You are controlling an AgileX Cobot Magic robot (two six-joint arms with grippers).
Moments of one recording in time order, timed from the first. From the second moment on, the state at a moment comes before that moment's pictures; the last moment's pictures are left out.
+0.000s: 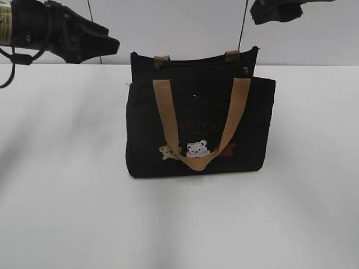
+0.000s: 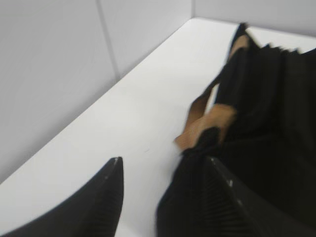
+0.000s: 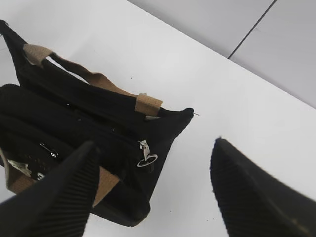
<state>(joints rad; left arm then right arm) -0.11 1.78 -1.16 1.58 -0.92 -1.07 0.46 1.46 -1.34 -0.11 0.72 -0.08</state>
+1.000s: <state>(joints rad) -0.26 1.70 -1.05 0.77 0.26 -1.09 0.46 1.36 -1.34 -0.11 0.98 -0.13</state>
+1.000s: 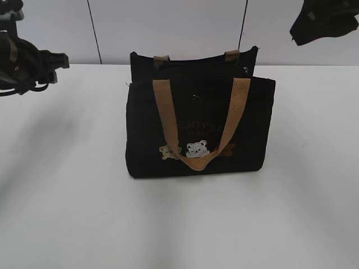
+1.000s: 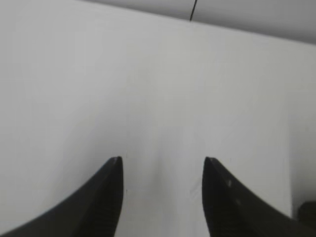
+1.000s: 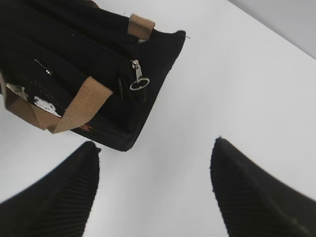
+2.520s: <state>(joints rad) -0.24 1.13 -1.05 0.04 1.21 -0.22 0.01 1.00 -0.88 0.11 1.21 -0.17</state>
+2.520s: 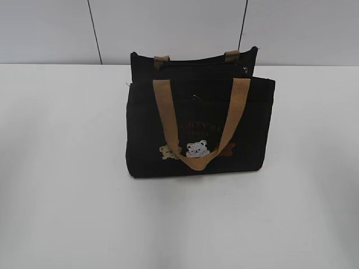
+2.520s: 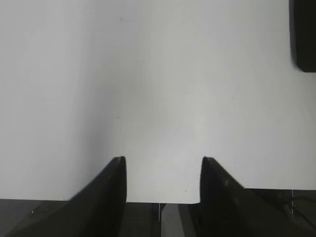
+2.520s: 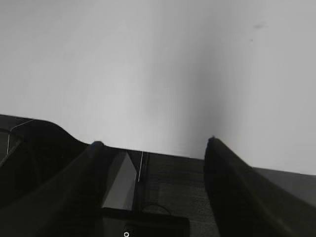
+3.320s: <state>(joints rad) -0.24 0.11 -0.55 0.07 1.08 -0.17 0.01 0.07 -0.48 0.11 1.12 -0.27</state>
